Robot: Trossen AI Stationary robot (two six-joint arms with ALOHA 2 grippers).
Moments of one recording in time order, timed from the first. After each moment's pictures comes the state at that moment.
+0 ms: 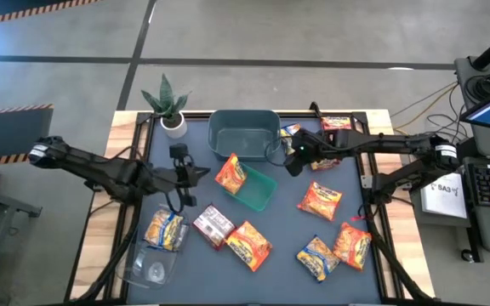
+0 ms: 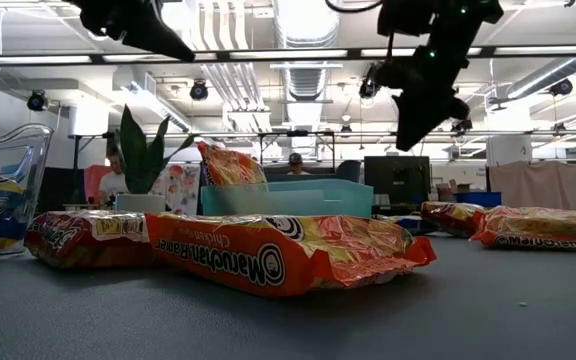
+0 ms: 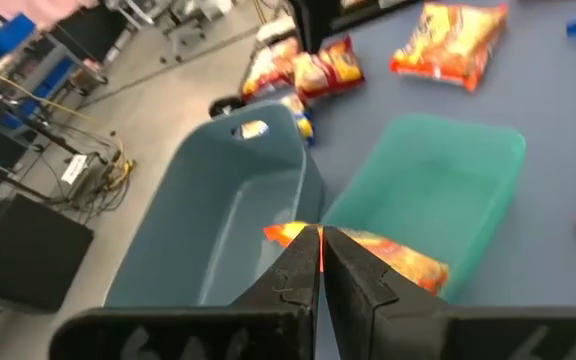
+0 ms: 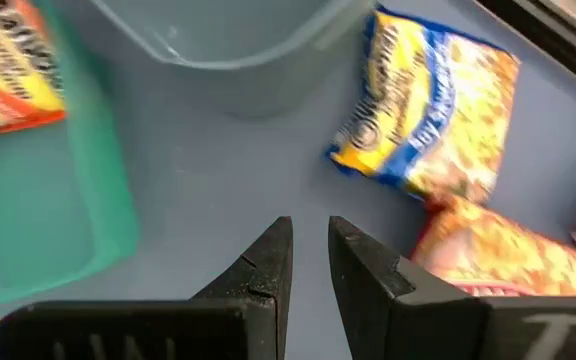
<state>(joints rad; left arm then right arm) -0.26 0.99 0.80 -0.35 -0.65 0.17 -0.24 1.36 1.04 -0.77 0.23 0.54</state>
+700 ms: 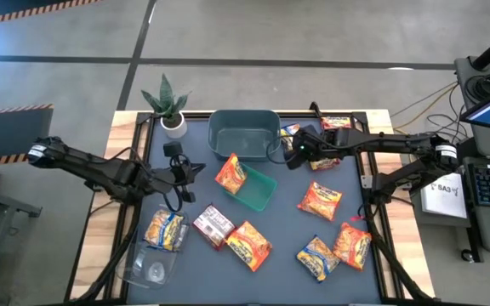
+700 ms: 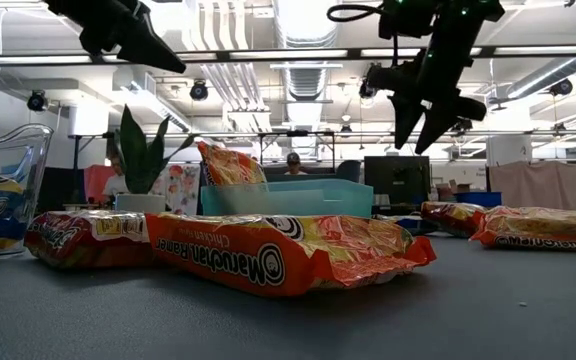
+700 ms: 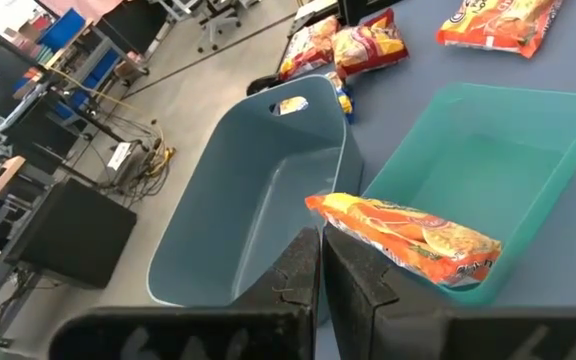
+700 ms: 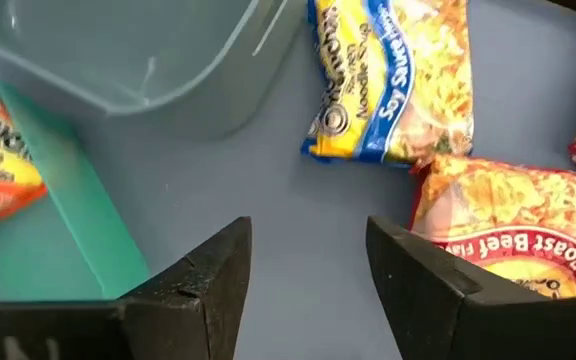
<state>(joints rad) -0.26 0.96 0.74 -0.36 -0.76 0.18 -0.25 1.36 1.05 -0.81 0.27 0.82</state>
